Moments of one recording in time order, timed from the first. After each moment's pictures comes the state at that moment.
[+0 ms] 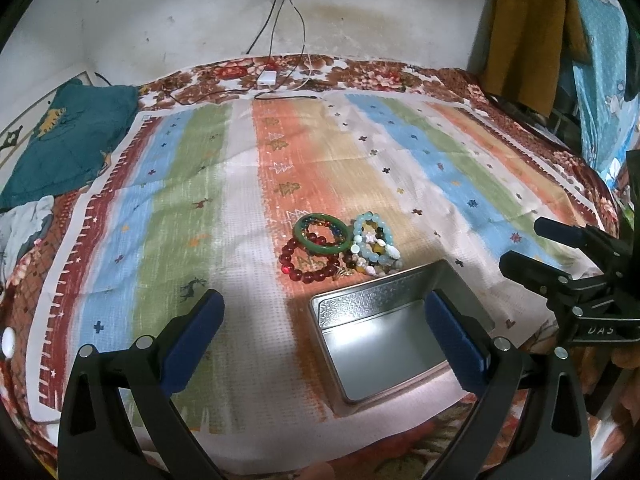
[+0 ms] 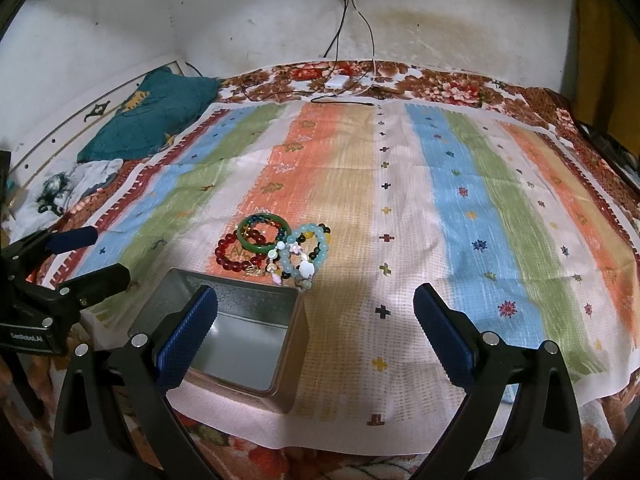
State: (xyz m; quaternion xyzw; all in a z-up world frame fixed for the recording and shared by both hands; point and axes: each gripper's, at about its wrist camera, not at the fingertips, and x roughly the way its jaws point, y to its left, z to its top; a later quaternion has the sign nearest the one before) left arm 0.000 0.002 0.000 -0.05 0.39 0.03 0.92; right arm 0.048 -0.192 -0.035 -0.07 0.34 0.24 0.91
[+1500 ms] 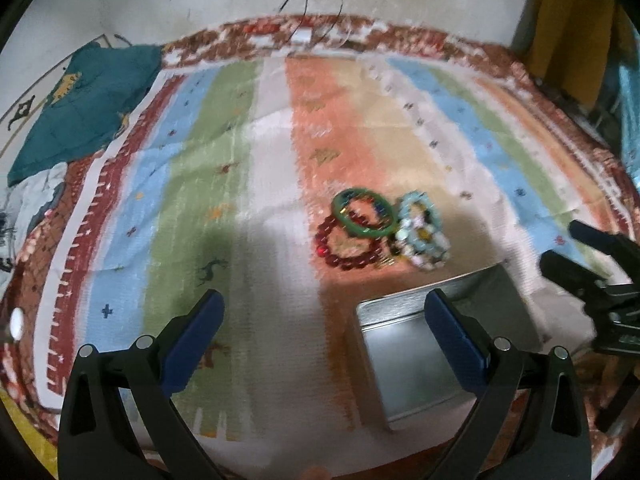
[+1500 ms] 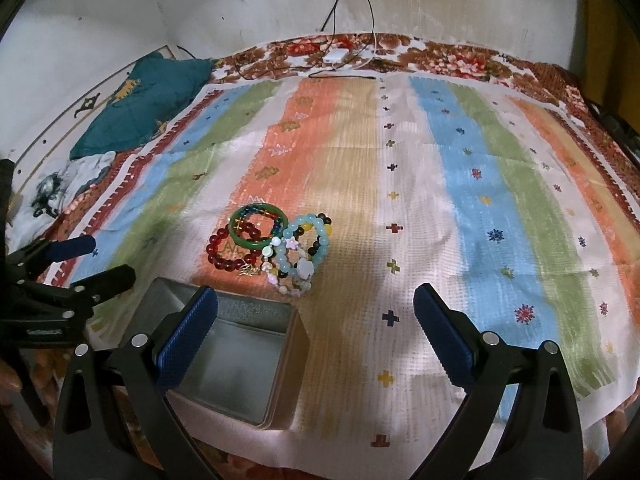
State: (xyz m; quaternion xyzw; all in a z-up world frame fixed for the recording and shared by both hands) left arm 0.041 0.025 -0.024 -0.06 0.48 0.09 0.87; right arm 0.088 -0.178 -0.045 -0.06 0.40 0.24 0.88
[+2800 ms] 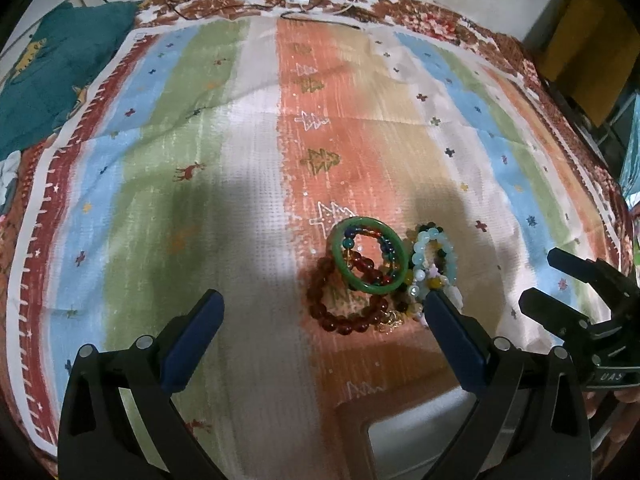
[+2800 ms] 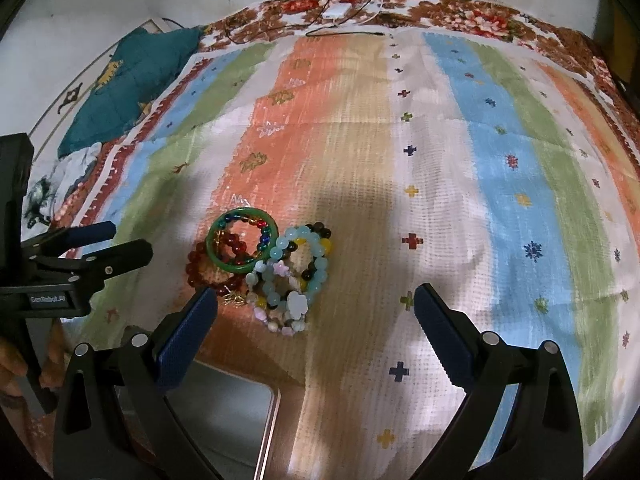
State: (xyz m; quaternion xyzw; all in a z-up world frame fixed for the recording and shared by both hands) left arm 0.134 0.064 -0.049 -0.13 0.53 0.05 0.84; right arm 0.168 -0.150 -0.062 -0.06 0.48 0.25 0.84
